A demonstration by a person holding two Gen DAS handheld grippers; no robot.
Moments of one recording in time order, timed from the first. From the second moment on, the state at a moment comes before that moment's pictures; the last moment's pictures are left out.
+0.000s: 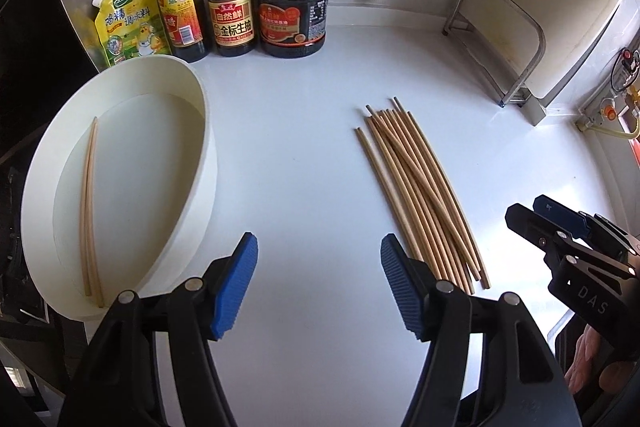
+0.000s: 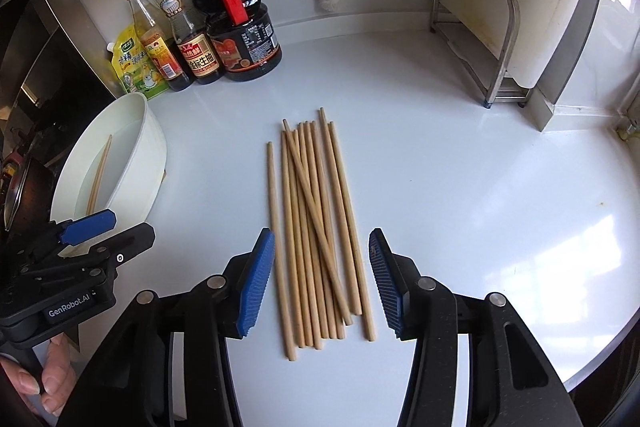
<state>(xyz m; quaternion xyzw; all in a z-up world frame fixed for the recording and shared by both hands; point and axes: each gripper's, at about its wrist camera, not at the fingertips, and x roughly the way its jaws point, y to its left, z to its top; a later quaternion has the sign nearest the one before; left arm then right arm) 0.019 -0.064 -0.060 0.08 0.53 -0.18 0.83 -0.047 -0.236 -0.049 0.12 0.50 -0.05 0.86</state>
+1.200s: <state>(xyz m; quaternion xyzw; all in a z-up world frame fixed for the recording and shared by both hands) 0.033 -0.112 -0.129 0.05 0.55 -0.14 0.82 -0.012 -0.285 -0.134 0.09 0.52 -0.03 0.85</state>
